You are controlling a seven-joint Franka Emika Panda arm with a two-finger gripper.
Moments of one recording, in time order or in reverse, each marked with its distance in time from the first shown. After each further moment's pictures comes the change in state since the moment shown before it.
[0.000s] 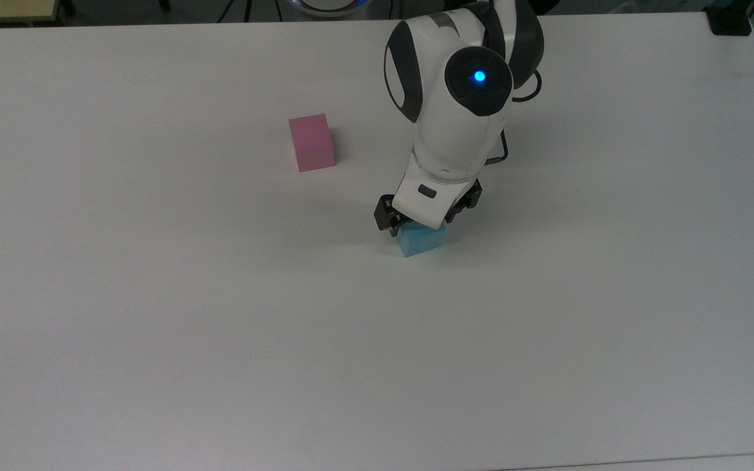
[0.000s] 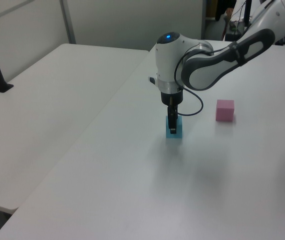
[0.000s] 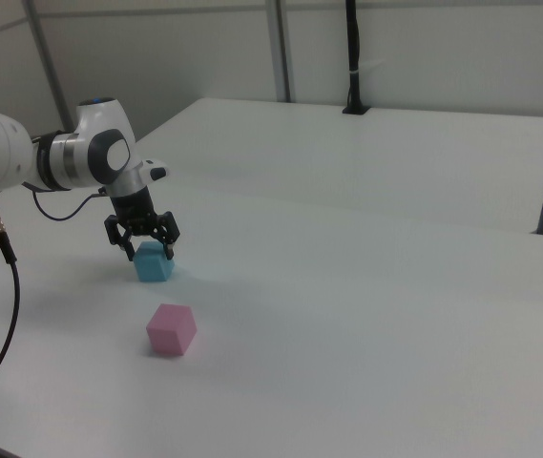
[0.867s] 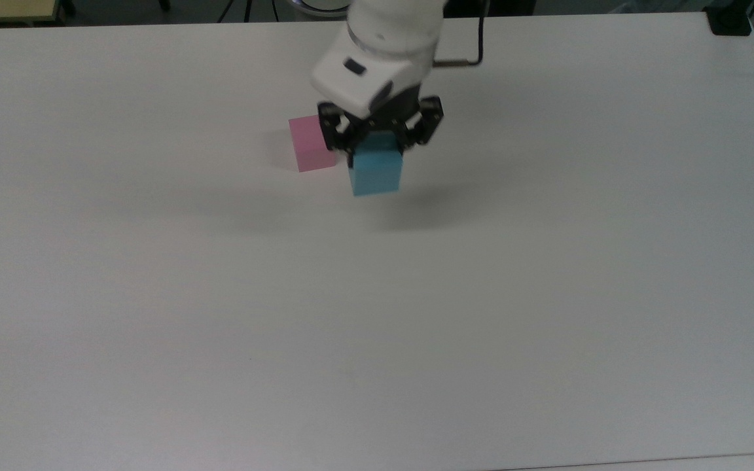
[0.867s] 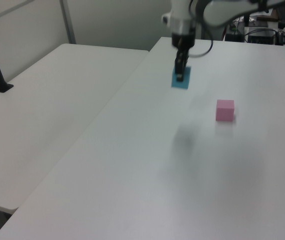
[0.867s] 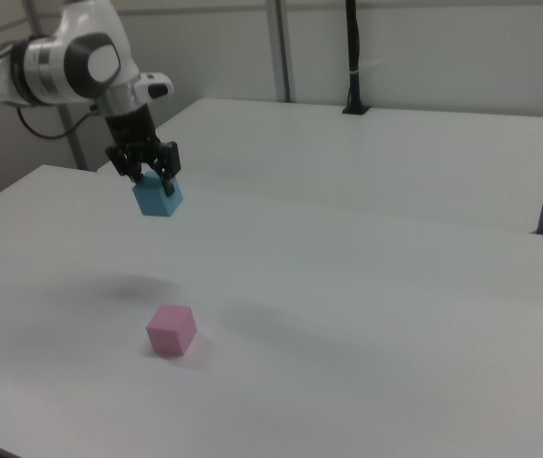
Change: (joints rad) arm -0.127 -0.263 0.027 0.056 0.001 -0.228 0.053
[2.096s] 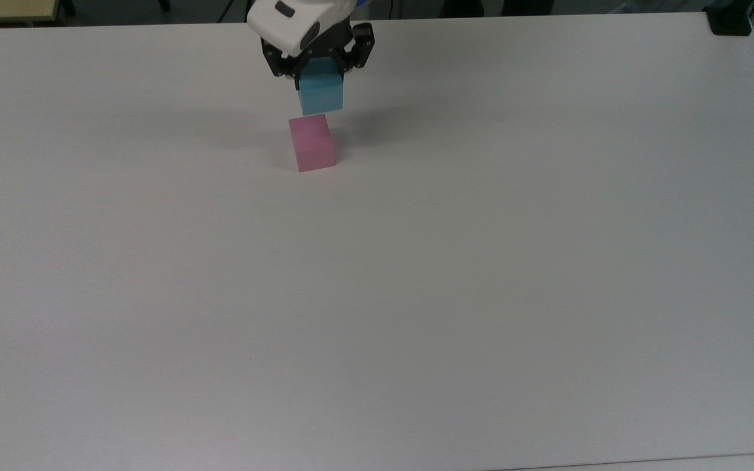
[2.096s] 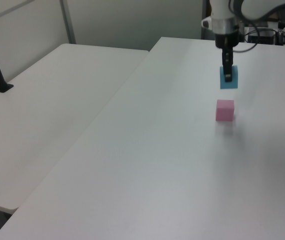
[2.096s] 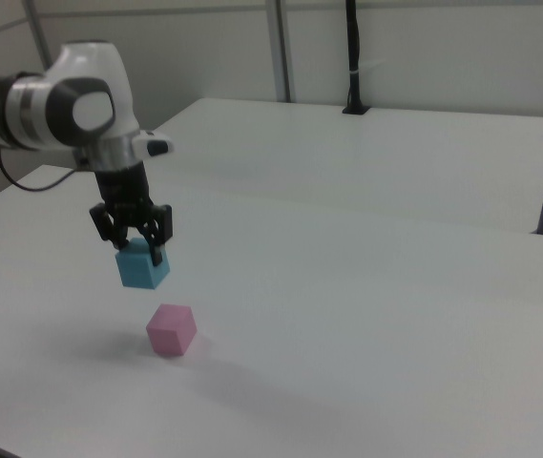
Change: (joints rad) arm -0.120 -0.312 0.015 -0.482 0.024 -0.010 -0.161
